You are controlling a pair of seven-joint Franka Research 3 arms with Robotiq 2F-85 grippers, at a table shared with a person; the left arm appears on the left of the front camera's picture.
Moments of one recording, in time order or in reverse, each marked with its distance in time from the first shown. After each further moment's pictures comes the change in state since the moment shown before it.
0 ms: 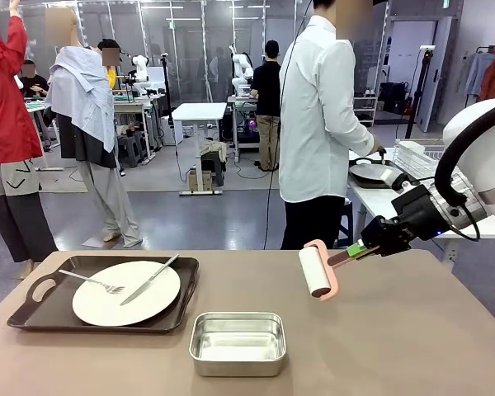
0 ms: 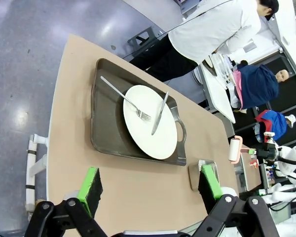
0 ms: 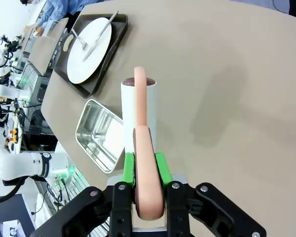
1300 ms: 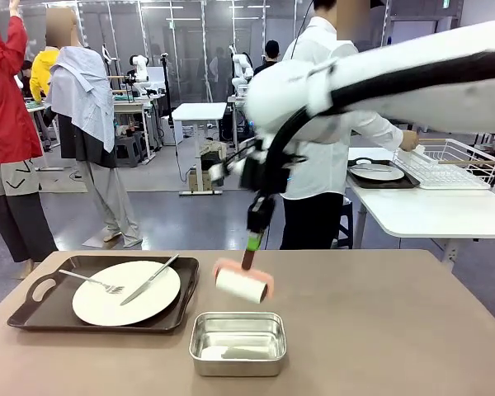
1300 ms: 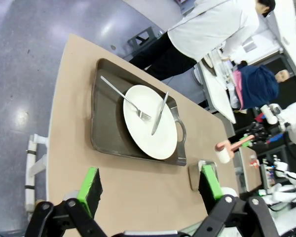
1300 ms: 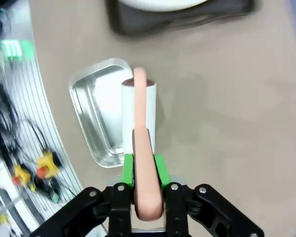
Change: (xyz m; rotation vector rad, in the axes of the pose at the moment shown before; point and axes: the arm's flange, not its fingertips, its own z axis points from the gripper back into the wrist) left arm 0.000 0.000 0.001 -0.001 -0.002 0.001; right arm 0.132 0.193 -0.152 -0.162 0.619 0.685
